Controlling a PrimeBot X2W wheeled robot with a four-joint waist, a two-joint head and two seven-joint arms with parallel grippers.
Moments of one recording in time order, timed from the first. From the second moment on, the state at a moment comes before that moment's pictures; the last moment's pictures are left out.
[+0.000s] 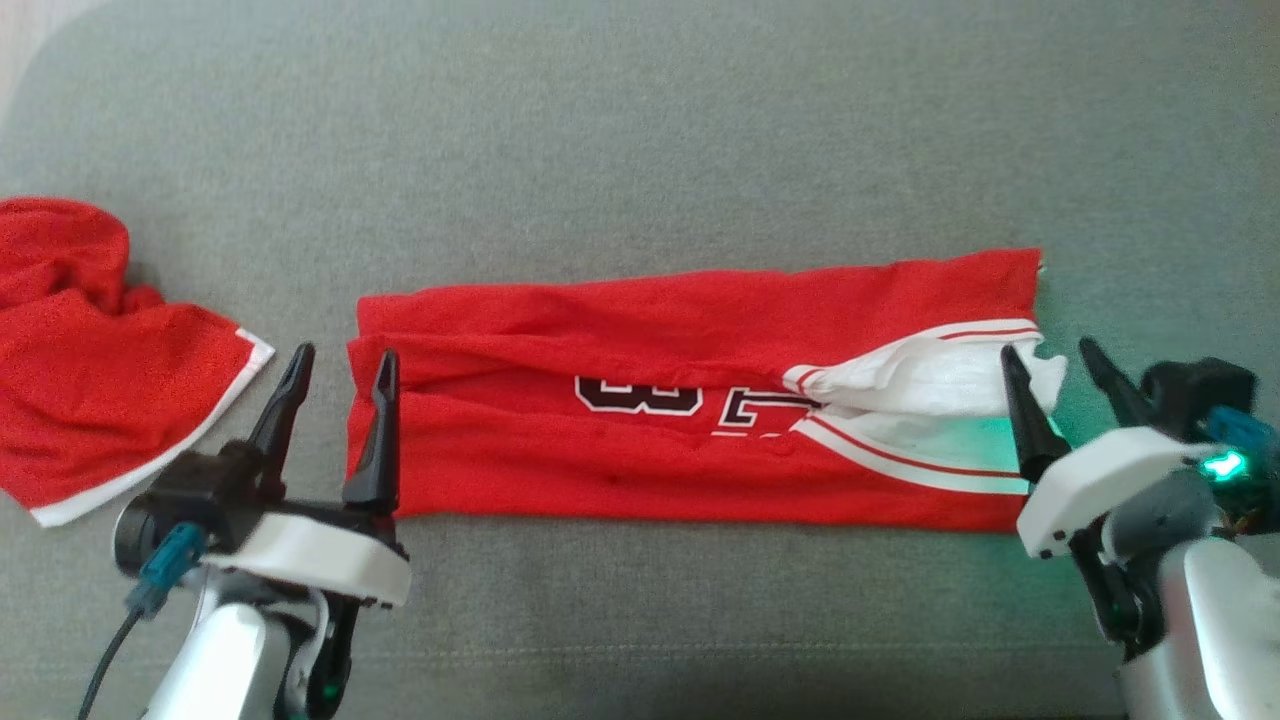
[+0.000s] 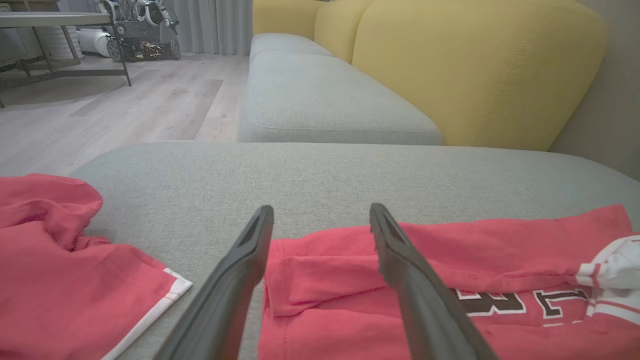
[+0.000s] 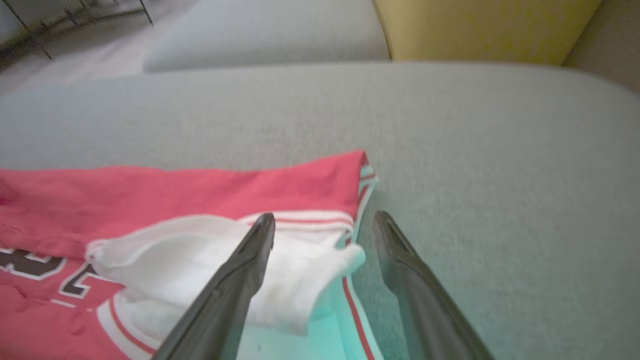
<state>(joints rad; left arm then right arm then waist) -0.09 0.27 -0.31 0.06 -0.37 0.10 -0.23 -0.14 -0.11 -0.03 0.15 0.14 0.13 0.22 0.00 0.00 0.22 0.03</state>
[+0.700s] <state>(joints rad) -0.16 0.23 -0.32 0.13 -0.36 0.07 -0.25 -0.23 -0.11 -0.05 0.25 0.26 0.13 0.52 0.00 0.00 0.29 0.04</state>
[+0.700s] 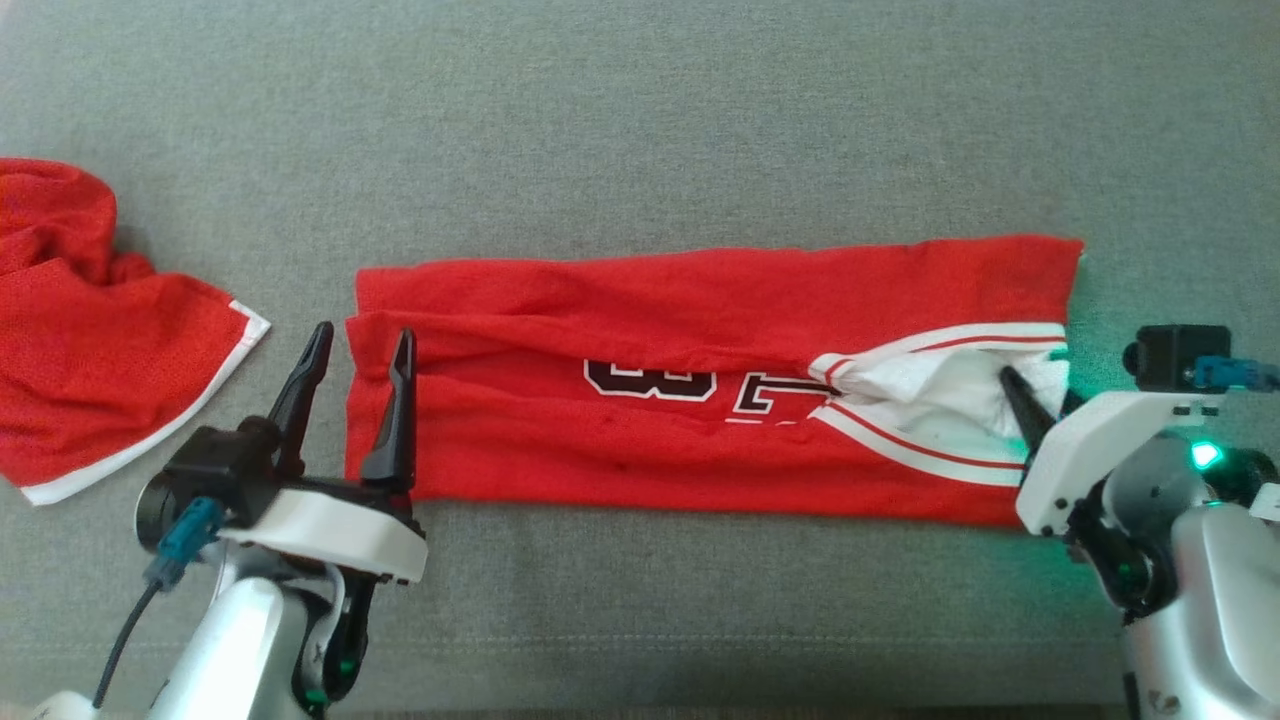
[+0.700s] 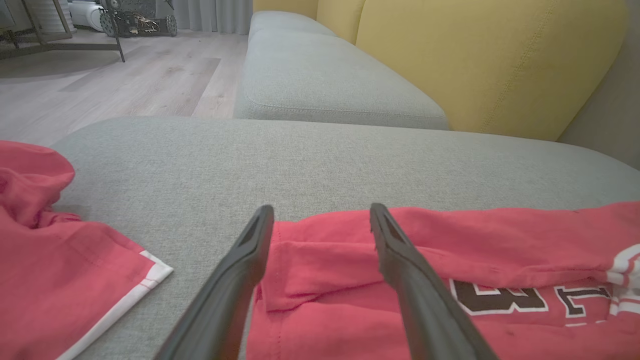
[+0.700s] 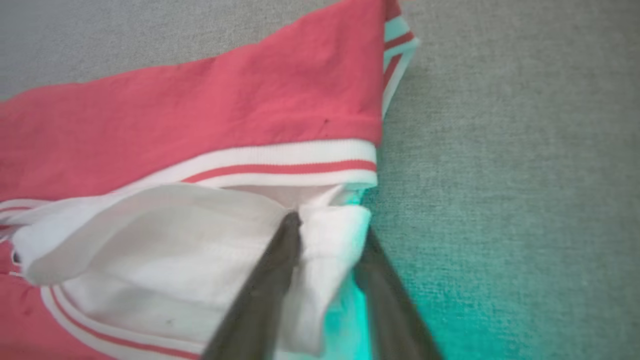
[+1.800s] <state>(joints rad) -0.12 0.22 -0.30 0.14 -0.37 0.08 -0.25 -0.15 -0.11 -0.06 -0.10 0.42 0.13 0.67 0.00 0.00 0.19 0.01</state>
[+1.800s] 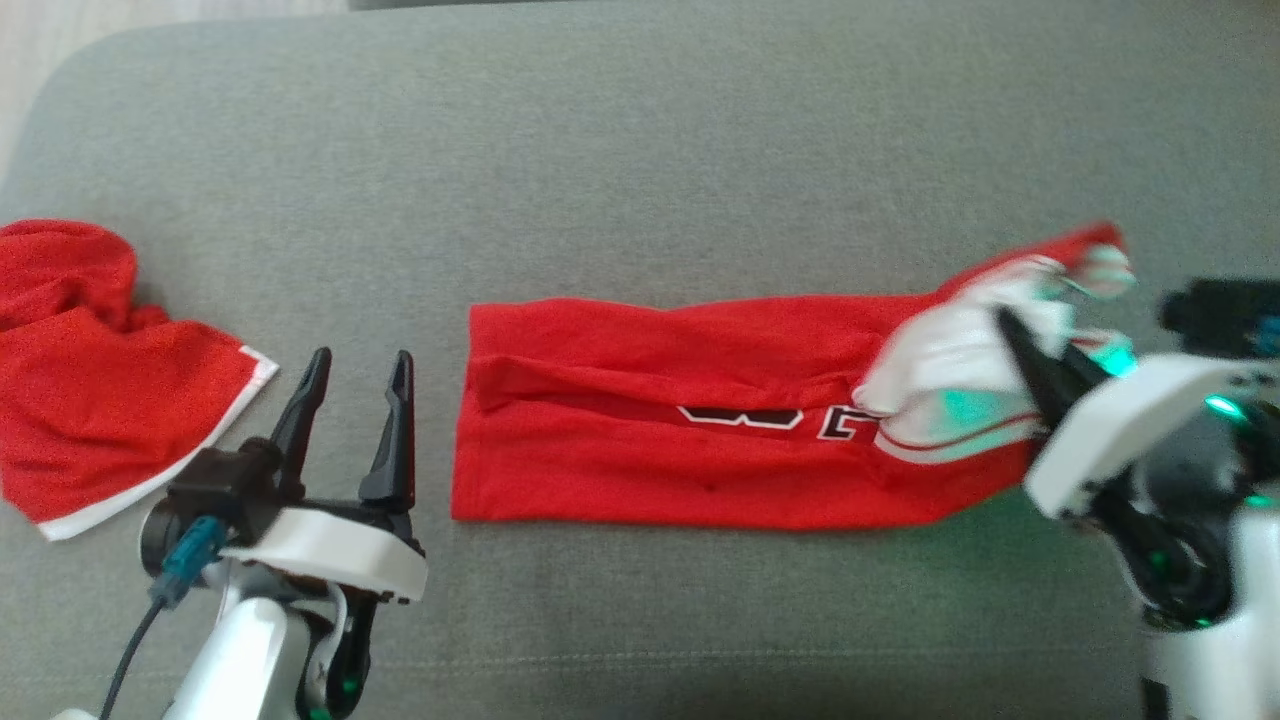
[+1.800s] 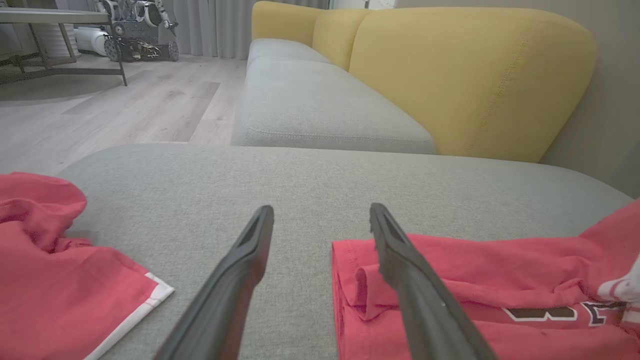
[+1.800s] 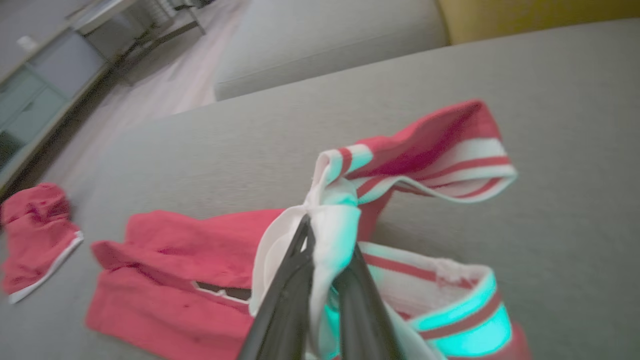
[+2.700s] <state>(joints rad) -0.14 0.18 -0.34 0.22 -0.37 0.05 -0.25 -0.49 -0.07 0.71 0.53 0.92 0.13 0.13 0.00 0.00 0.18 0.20</state>
